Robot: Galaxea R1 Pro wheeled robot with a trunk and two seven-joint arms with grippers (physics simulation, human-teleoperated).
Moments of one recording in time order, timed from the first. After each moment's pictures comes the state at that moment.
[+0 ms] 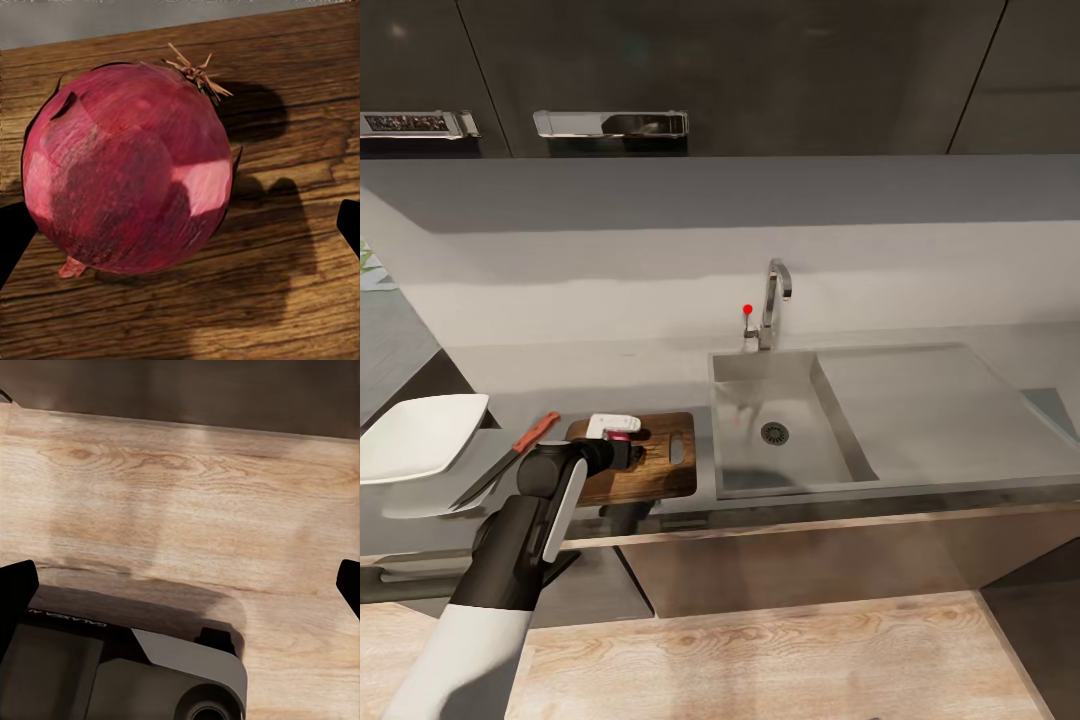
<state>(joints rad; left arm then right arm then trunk) -0.66 -0.01 -0.07 -1.42 0.02 1.00 0.00 -0.13 0.03 0.09 -0.46 0.10 -0.25 0.01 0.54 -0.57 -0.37</state>
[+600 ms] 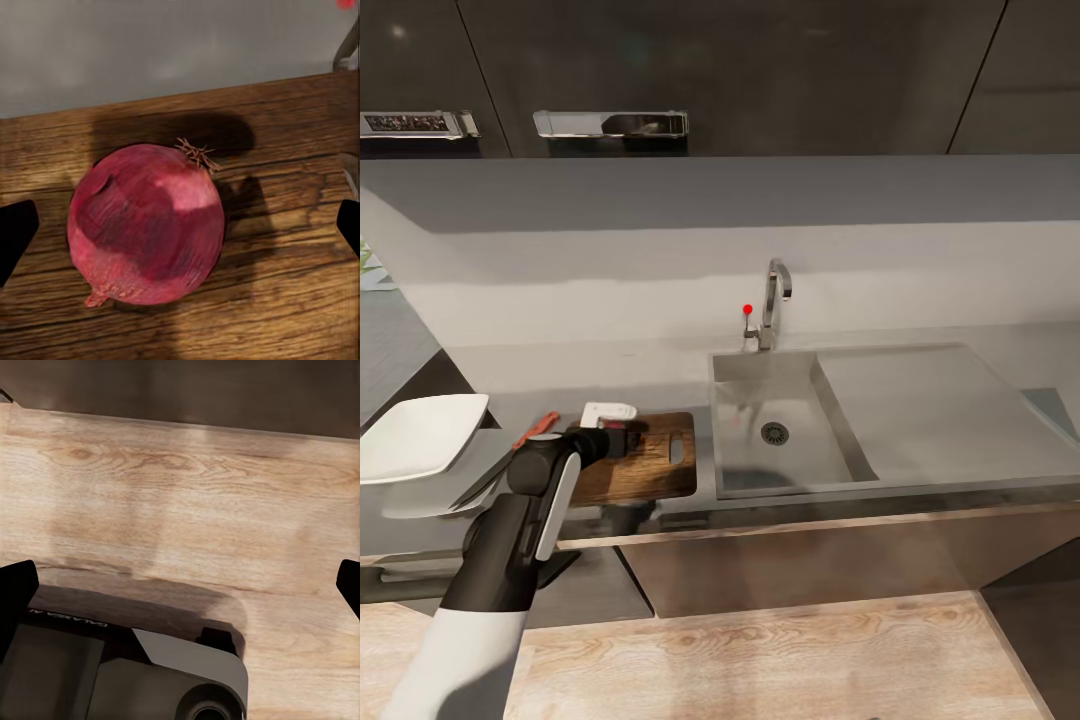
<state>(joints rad) -0.66 -0.01 -0.07 -1.50 0.02 1.00 0.00 -0.13 0.03 0.09 -0.46 0.10 -0.25 0.01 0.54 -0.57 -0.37</state>
